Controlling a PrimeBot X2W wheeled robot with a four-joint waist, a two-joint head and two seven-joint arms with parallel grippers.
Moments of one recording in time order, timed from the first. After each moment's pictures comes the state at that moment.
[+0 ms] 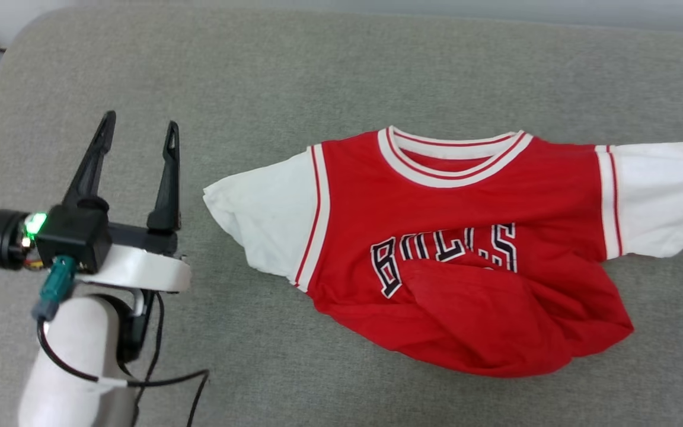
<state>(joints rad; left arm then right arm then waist) -0.35 0.22 -0.05 0.04 -0.07 -0.04 -0.26 -0.48 -0.86 0.27 0.22 0.72 0.13 0.36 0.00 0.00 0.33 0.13</state>
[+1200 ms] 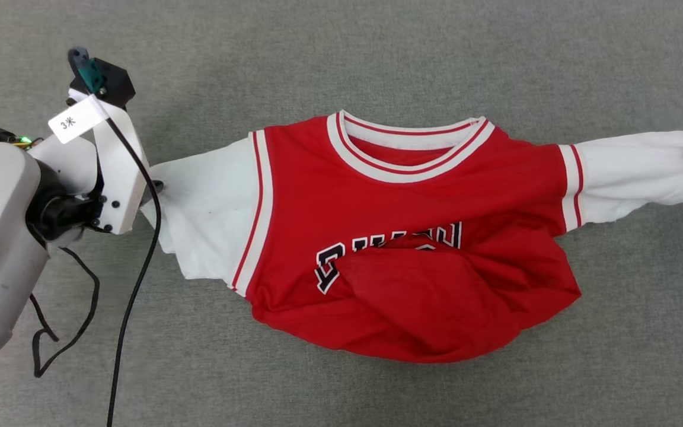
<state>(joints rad) -0.95 0.67 -0.71 0.44 -0.80 -0.13 0.85 -0.41 -0.74 0.17 0.05 0.66 0.13 0.38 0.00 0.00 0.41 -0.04</state>
